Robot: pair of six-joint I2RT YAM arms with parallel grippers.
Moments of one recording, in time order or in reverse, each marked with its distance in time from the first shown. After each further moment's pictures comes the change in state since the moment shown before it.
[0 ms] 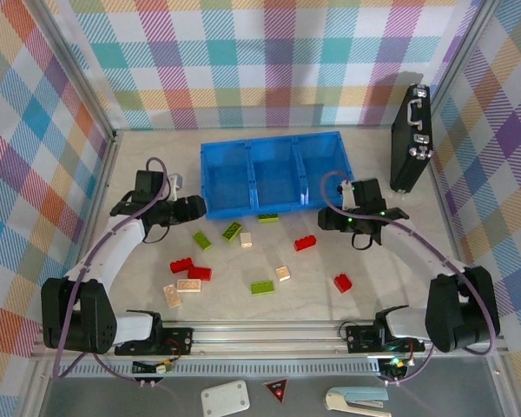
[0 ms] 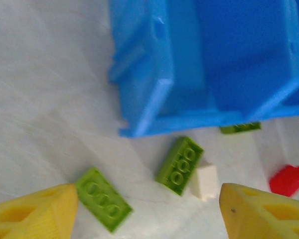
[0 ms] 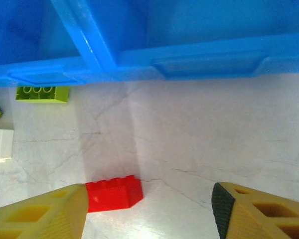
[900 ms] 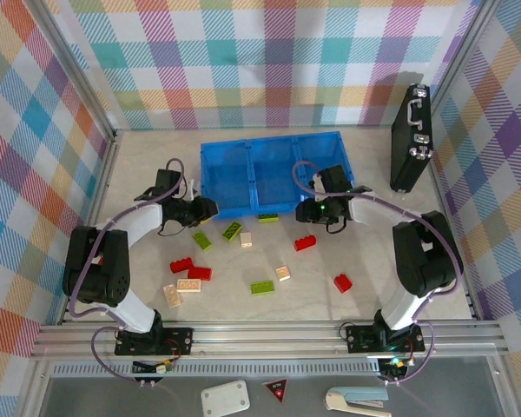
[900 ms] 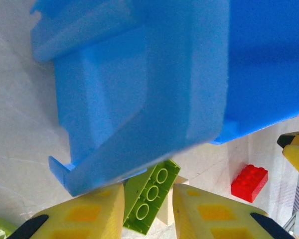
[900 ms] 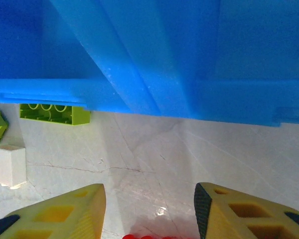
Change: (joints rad) left arm -0.019 0.317 0.034 0.210 0.193 -0.159; right arm 0.107 0.361 0.231 0.013 -0.053 0.090
